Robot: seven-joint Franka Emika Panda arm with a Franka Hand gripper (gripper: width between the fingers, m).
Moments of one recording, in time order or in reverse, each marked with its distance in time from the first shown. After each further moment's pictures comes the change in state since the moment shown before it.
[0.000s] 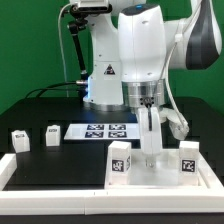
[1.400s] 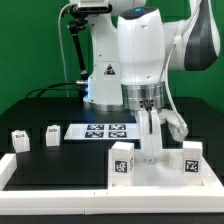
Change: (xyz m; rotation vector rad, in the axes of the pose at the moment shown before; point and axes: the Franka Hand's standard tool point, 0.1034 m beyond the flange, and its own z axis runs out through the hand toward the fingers) arm 0.004 0.013 0.002 -0.024 -0.001 -0.067
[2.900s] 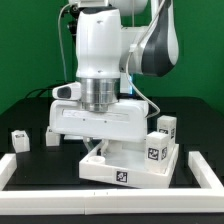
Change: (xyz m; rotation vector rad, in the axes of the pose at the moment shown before) arm 0.105 0.009 -0.012 -0.029 0.156 -1.290
